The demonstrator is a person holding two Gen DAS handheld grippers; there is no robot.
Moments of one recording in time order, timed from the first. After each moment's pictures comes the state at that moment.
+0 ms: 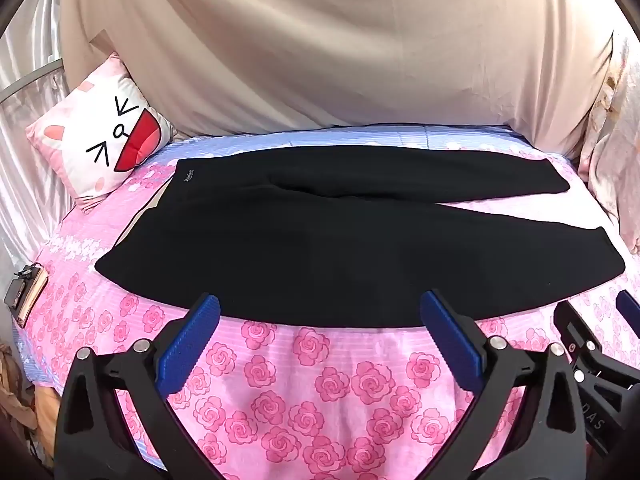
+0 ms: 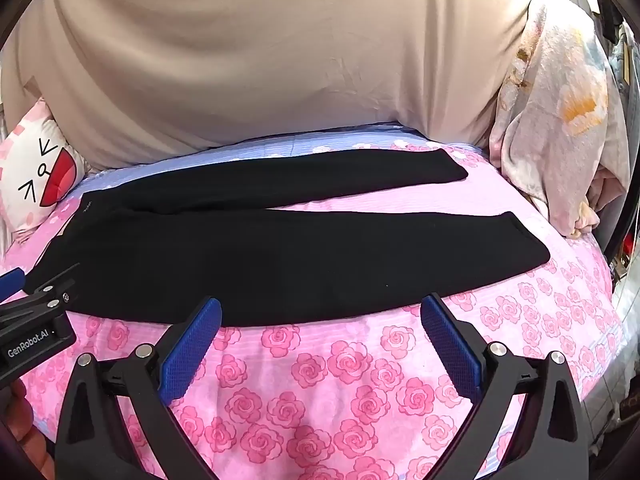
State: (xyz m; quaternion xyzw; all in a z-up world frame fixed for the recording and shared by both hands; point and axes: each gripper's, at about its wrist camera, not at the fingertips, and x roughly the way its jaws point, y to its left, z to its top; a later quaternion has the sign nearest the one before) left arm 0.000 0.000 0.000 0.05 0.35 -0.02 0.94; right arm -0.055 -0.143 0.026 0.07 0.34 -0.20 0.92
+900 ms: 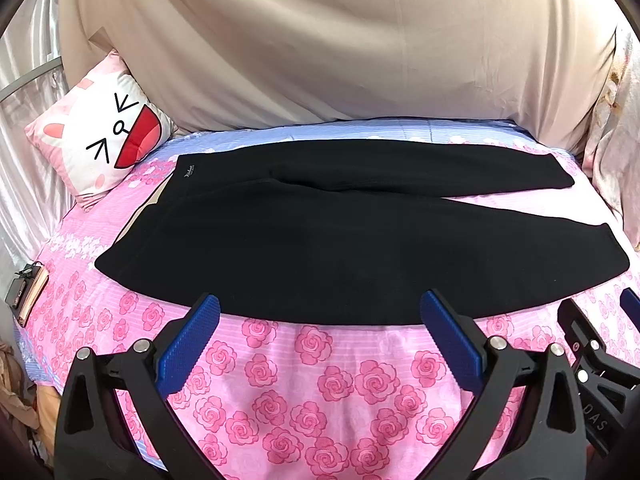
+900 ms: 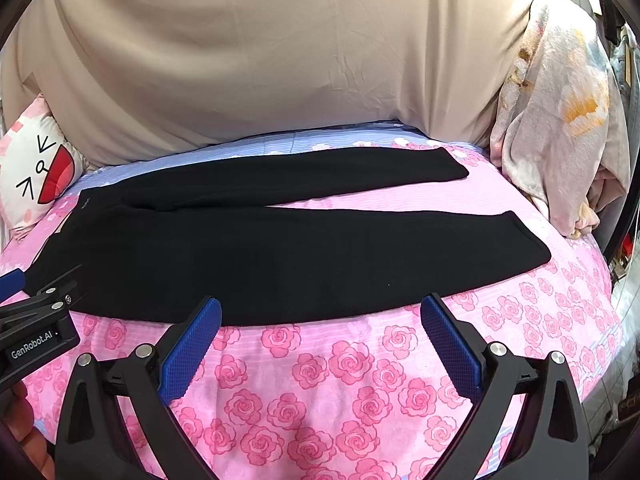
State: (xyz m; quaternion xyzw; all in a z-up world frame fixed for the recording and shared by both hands) left arm 0.001 0.006 -0.014 0.05 0.35 -0.02 0.93; right arm -0.049 -0.132 0.023 0.06 0.34 -0.20 0.92
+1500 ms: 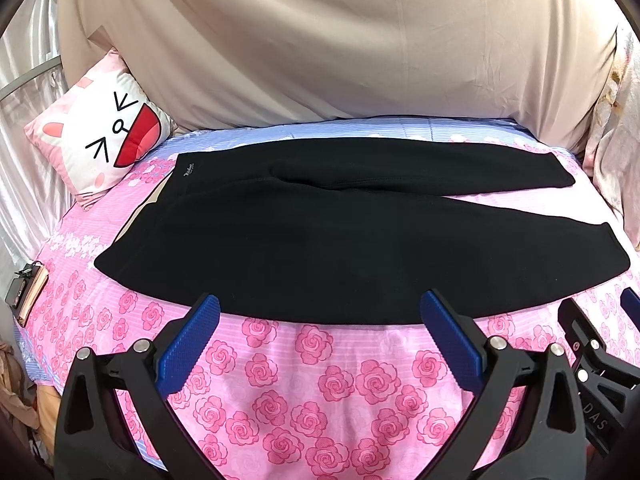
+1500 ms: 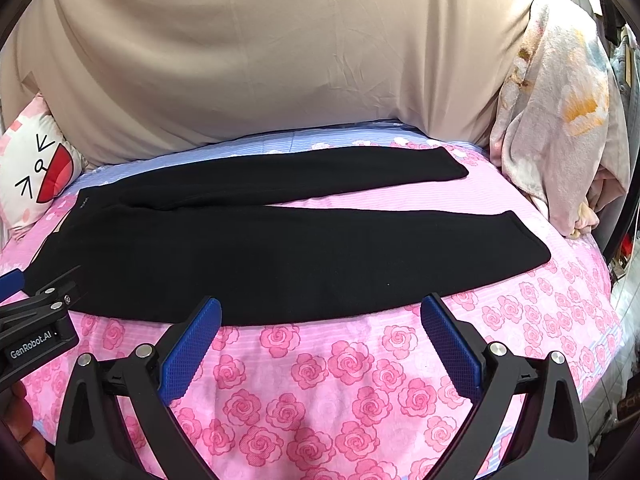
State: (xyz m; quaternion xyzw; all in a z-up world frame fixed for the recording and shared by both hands) left arm 0.003 0.004 -0.013 0.05 0.35 -0.02 0.93; right arm -0.050 -0.135 0.022 0.06 0.34 -0.20 0.92
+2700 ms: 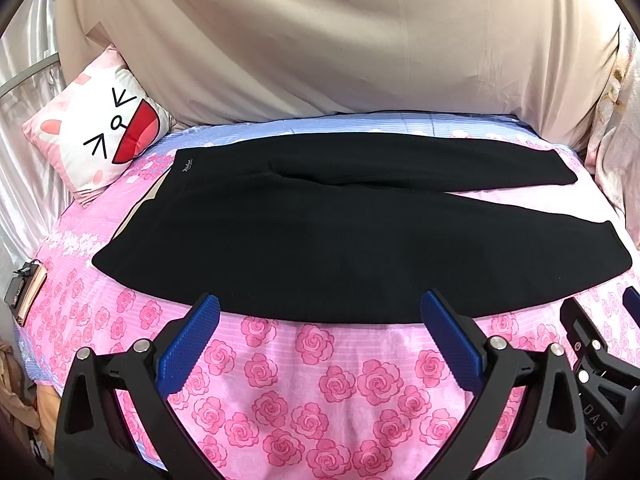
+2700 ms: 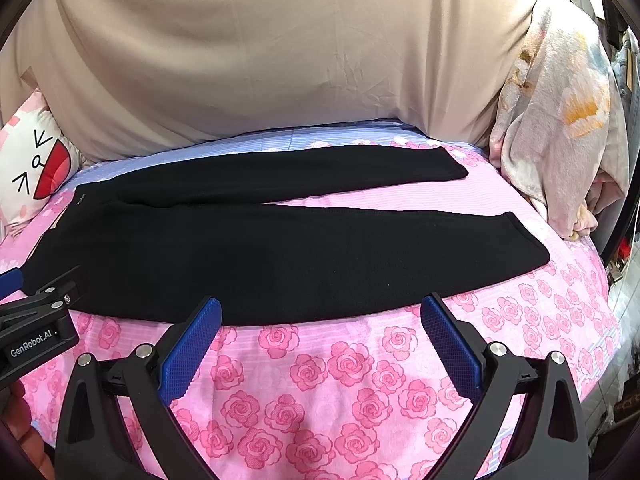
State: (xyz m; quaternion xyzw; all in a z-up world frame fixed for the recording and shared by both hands) left arm 0.005 0.006 -0.023 0.05 0.36 -0.02 0.93; right arm -0.047 -0.133 0.021 0.06 0.34 -0.21 0.91
